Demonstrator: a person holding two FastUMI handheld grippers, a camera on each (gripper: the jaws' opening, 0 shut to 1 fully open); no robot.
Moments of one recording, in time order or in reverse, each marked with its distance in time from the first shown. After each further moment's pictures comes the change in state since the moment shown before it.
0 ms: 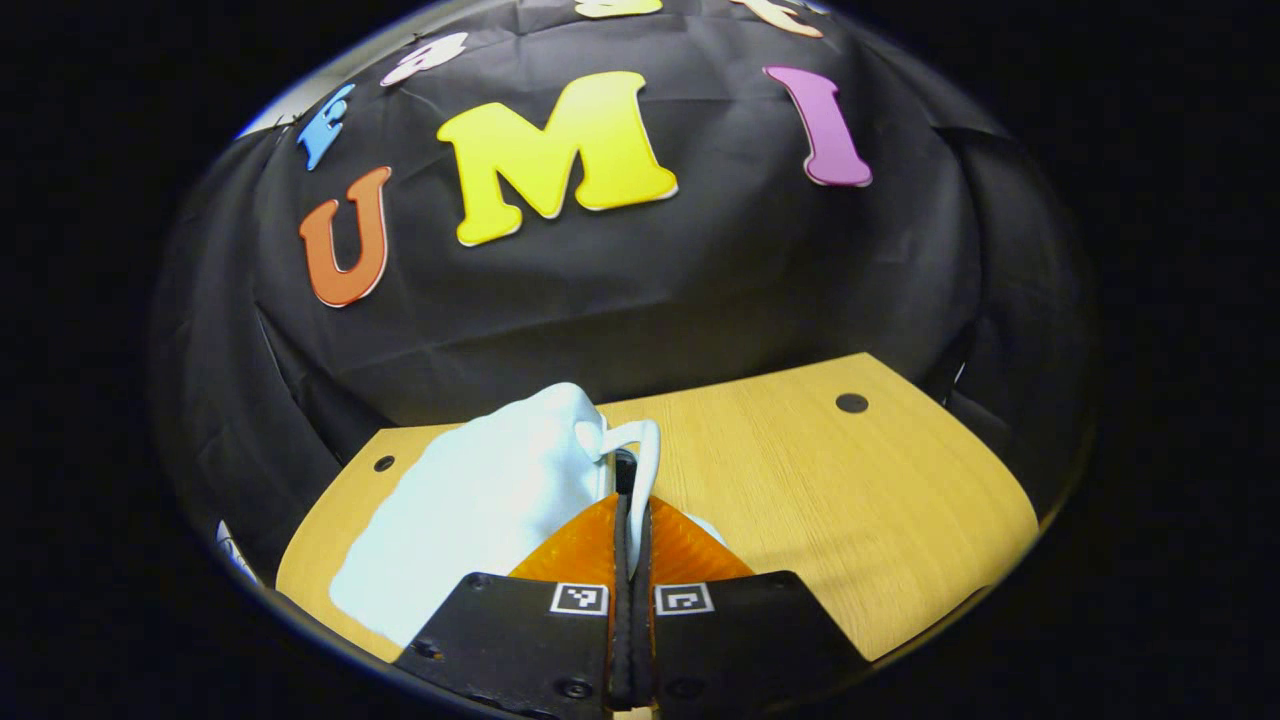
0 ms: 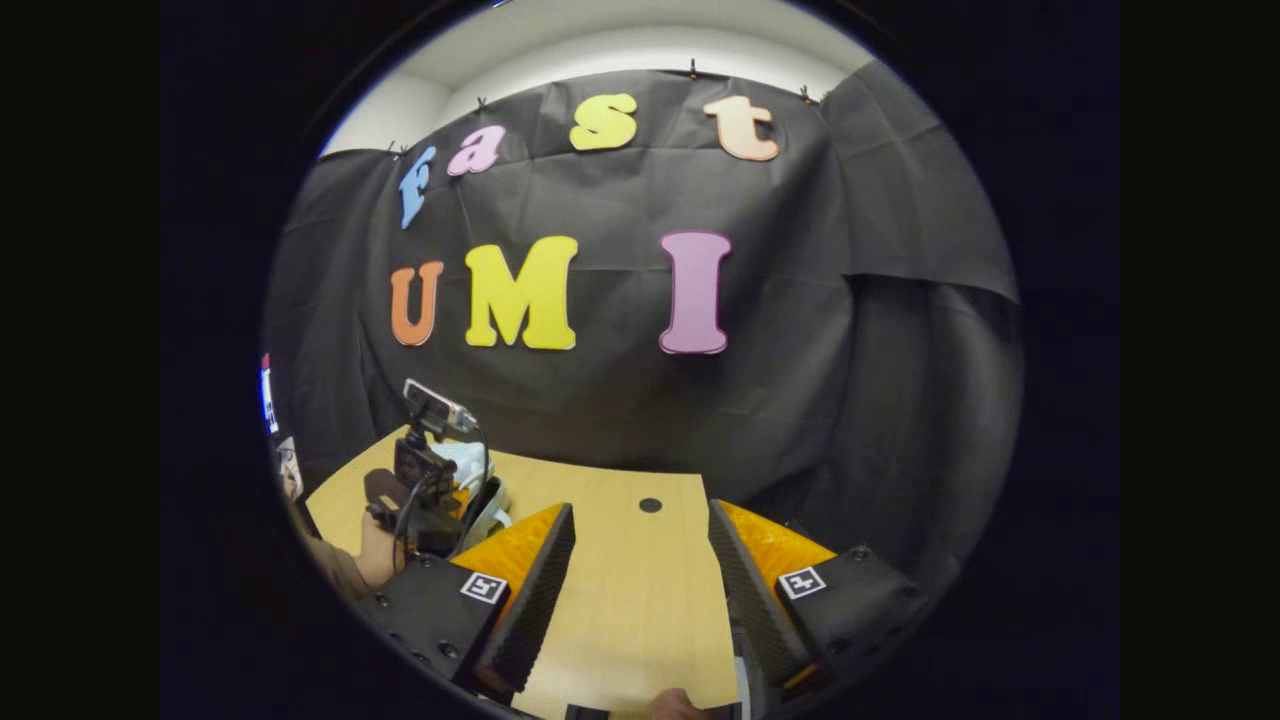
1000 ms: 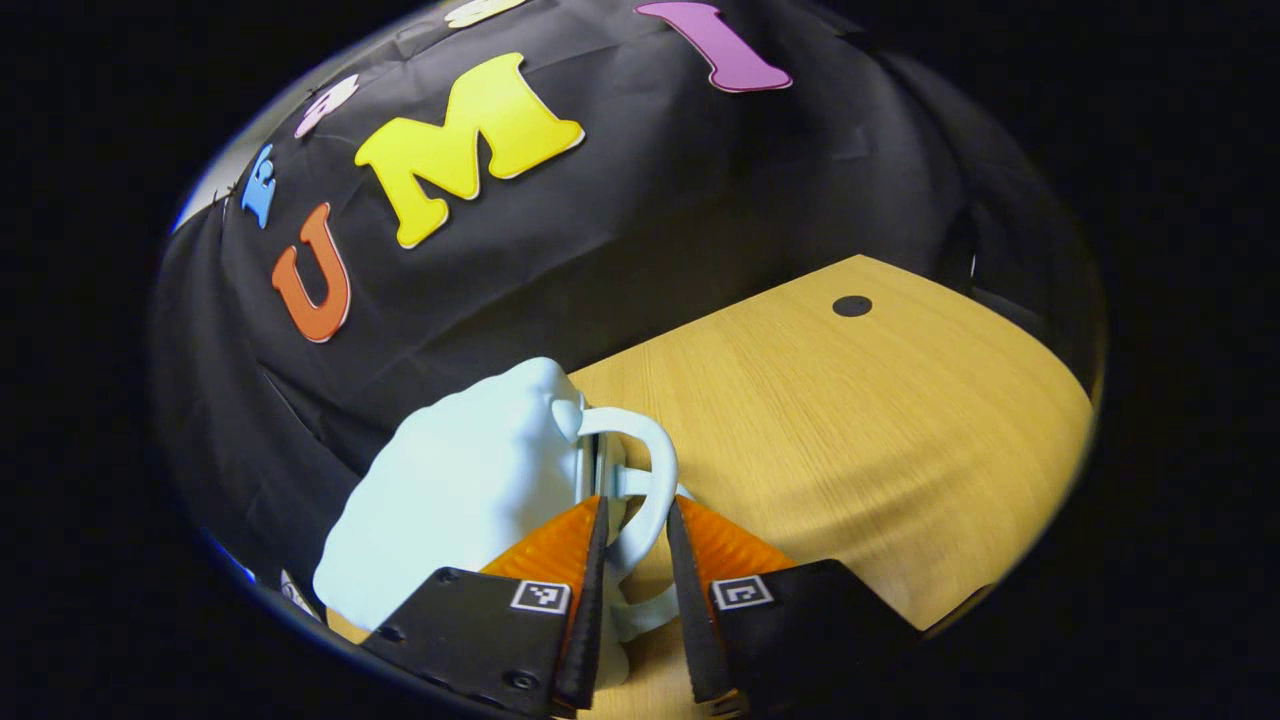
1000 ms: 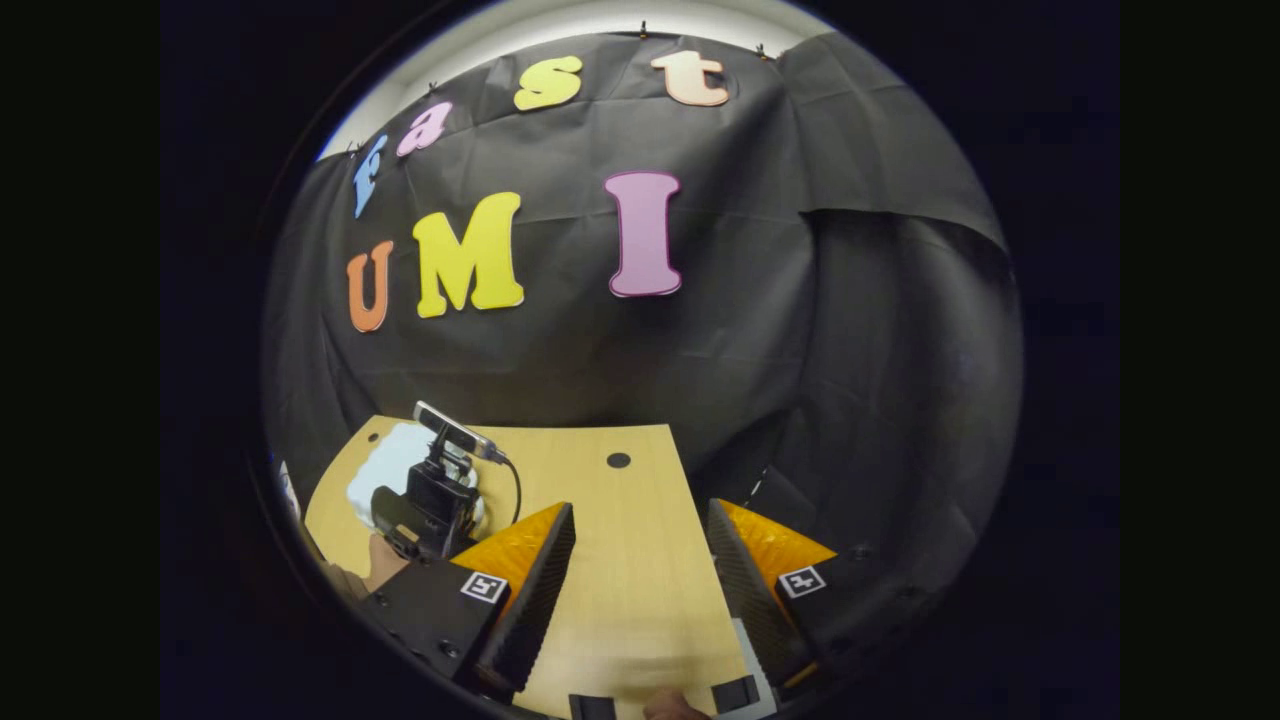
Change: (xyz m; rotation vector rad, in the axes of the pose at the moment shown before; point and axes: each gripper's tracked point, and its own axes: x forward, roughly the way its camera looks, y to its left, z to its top) left arm 0.026 -0.040 -0.038 0.140 0.078 0.038; right arm 0.012 -0.020 -0.037 0.081 0.110 -0.128
